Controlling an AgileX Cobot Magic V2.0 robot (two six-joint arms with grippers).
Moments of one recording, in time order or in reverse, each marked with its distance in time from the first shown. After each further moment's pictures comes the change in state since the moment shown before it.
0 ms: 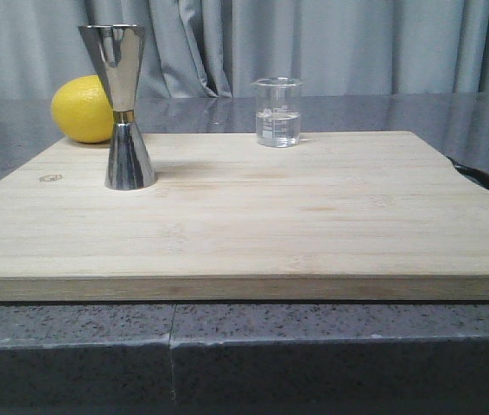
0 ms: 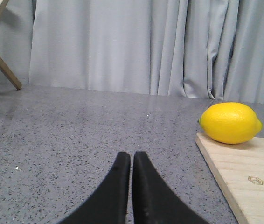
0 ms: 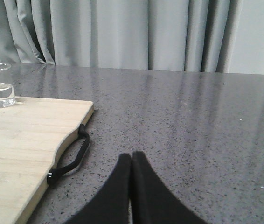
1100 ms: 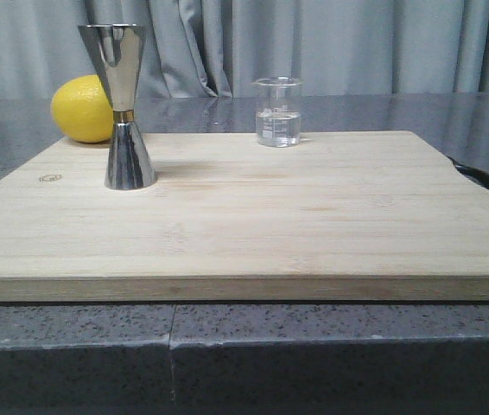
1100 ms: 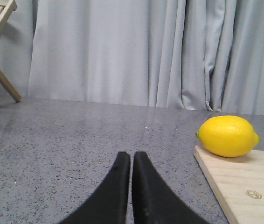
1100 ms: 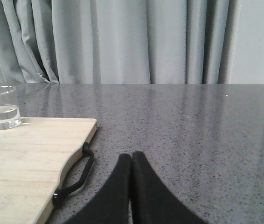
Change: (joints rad) left arm 0.000 0.000 0.000 0.000 -0.042 0.000; right arm 0.000 0.000 0.000 0.046 -0.055 0.002
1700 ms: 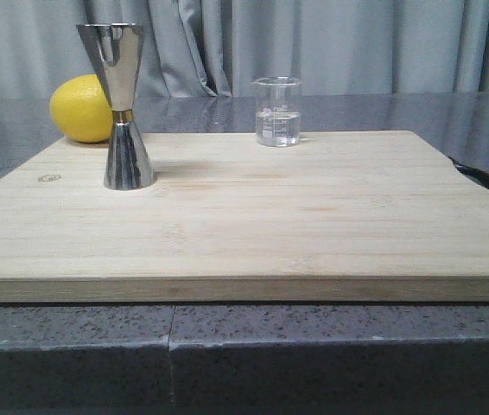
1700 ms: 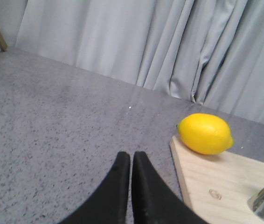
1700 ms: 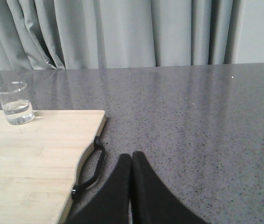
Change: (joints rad) left arm 0.000 0.015 -0.165 -0.165 0.270 -0.063; right arm 0.000 0.025 -0.221 0.042 0.311 0.000
